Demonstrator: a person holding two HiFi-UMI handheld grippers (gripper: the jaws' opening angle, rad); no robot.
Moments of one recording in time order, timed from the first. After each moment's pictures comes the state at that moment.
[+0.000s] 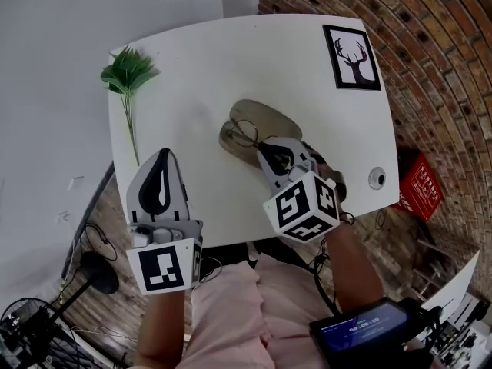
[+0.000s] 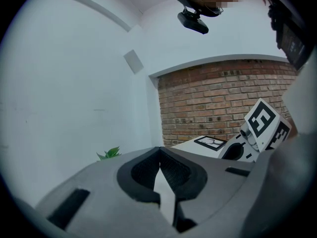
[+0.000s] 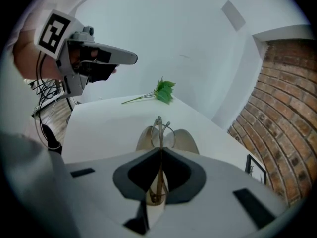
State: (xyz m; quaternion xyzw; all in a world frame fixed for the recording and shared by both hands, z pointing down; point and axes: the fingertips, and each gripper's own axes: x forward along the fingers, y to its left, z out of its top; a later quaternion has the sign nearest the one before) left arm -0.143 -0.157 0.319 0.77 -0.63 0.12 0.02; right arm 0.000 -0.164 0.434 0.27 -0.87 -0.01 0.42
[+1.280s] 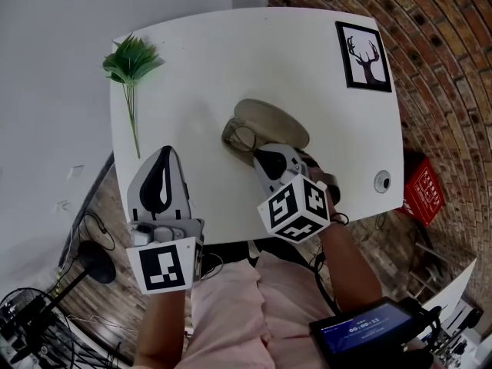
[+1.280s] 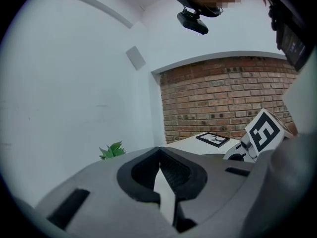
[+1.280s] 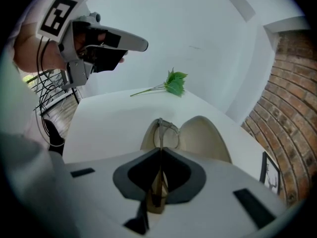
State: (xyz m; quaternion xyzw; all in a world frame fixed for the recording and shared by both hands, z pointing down) left arm -0.149 -0.156 0.331 0.76 -0.64 0.12 0.03; right arm -0.018 -0.146 0.474 0.22 -0.87 0.01 0.44
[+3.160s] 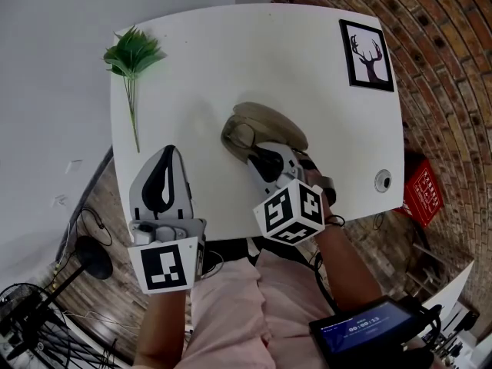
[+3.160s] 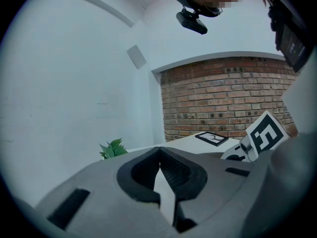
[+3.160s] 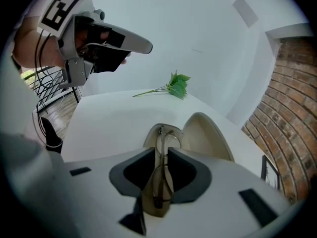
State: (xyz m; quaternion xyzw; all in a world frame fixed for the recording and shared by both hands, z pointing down) left arm -0.144 -0.146 0.341 0.76 -0.64 0.13 0.06; right arm -0.028 -0.138 0.477 0.22 -0.87 -0.02 0.43
